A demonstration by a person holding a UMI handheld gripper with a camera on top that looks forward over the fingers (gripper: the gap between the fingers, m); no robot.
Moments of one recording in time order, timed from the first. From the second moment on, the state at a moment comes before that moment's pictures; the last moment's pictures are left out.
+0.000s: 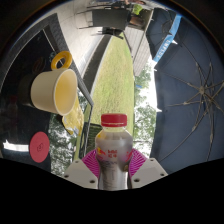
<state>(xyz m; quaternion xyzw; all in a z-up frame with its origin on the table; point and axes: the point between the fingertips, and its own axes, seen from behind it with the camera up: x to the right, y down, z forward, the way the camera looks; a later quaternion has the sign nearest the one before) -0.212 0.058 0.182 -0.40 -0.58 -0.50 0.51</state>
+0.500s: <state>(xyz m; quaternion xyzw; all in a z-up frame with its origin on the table) -0.247 0.099 0.158 -0.21 -0.64 -0.61 0.40</state>
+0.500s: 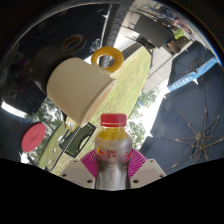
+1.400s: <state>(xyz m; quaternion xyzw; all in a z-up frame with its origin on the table) -0.186 0.058 0.087 -0.75 -0.12 0.09 0.64</state>
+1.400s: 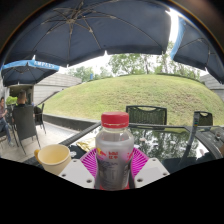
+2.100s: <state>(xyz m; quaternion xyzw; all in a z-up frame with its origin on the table) -0.117 -0.138 0.109 -0.75 -0.10 0.08 0.65</state>
